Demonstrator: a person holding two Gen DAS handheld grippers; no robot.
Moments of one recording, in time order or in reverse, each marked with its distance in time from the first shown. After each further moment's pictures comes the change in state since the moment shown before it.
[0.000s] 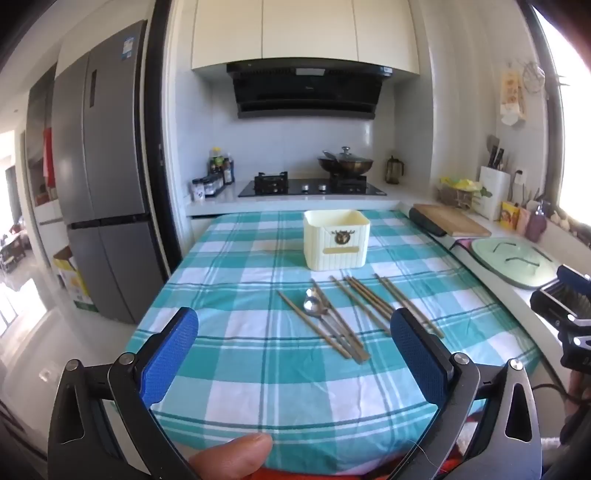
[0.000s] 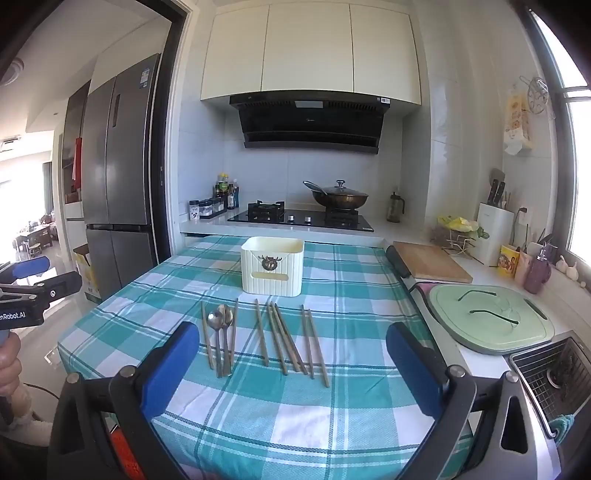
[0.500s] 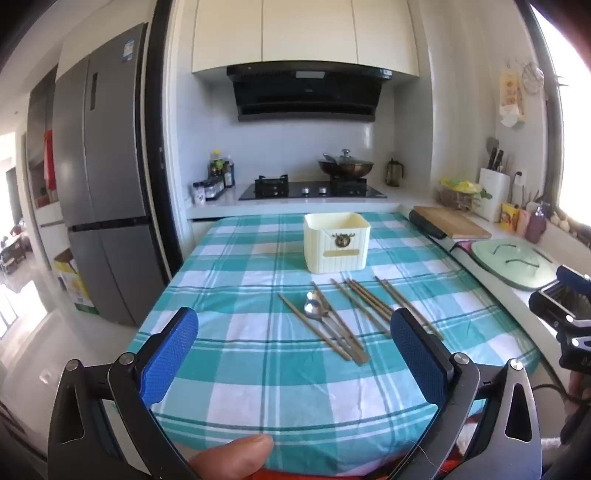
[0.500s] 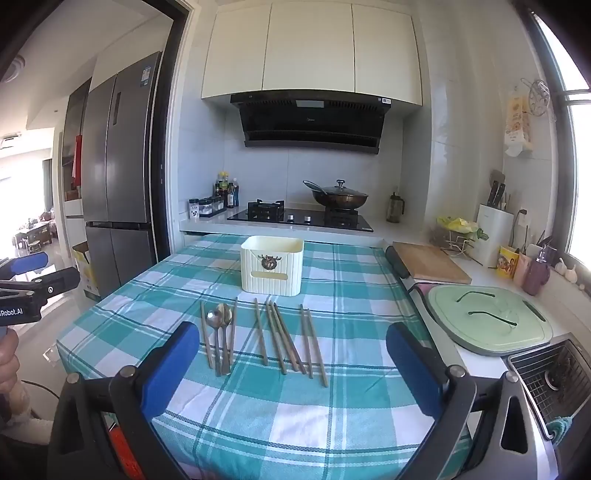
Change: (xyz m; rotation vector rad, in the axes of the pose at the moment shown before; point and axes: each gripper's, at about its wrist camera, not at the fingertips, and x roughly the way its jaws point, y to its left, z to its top) left arm 0.002 0.002 0.000 0.000 -0.013 -0.002; right arm -0.001 -0.001 -0.003 -0.002 -0.007 -0.004
